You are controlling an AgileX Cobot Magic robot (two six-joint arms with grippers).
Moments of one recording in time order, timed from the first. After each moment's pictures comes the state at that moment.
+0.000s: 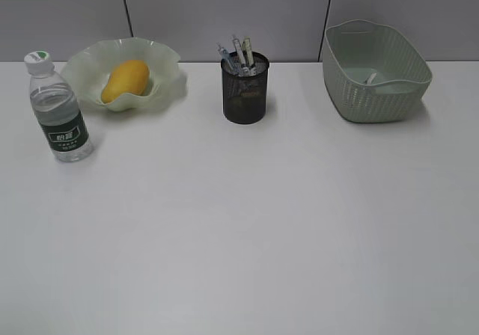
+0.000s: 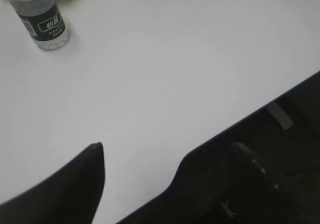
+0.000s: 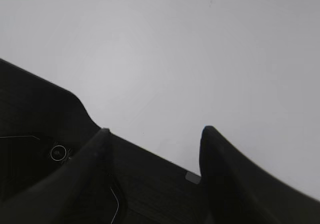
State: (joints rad) left arm -0.64 0.20 -0.53 0.06 1.07 -0.11; right arm 0.47 0.38 -0.50 -0.04 1.04 -0.03
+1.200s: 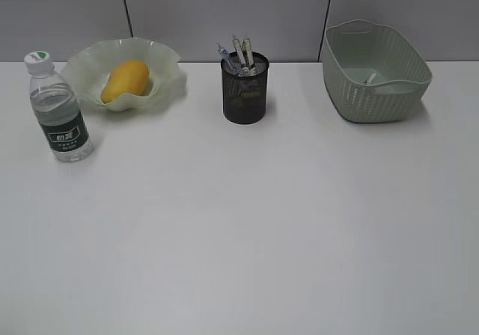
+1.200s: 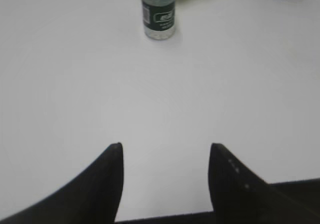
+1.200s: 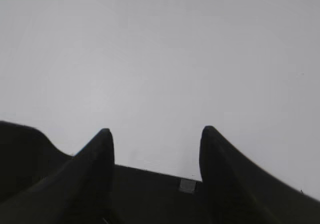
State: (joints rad) left arm -0.18 0.16 -0.53 0.06 1.07 -0.11; right arm 0.22 0.28 -0.50 -0.04 1.04 -0.03
